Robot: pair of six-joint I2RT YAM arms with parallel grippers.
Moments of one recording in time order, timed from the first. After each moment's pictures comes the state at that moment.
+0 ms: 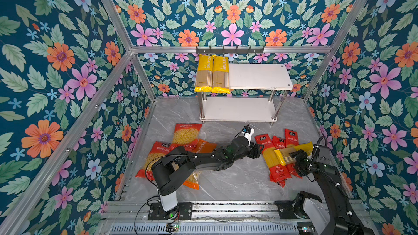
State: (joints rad) left arm -1.06 1.78 0.96 0.44 0.00 -0.65; right arm -0.32 0.86 0.41 -0.53 -0.37 0.97
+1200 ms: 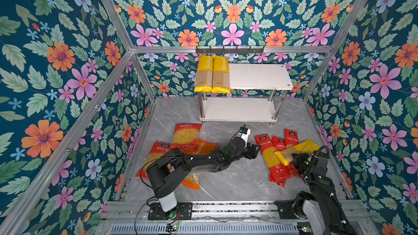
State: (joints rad) left arm -1.05 1.72 0.90 0.44 -0.03 -0.66; right arm -0.32 0.70 0.21 -0.18 -0.34 1.10
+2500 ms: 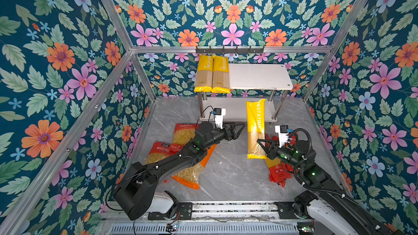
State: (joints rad) left arm -0.74 1.38 0.79 0.59 0.33 -0.76; right arm 0.49 0.74 0.47 0.15 -0.41 0.57
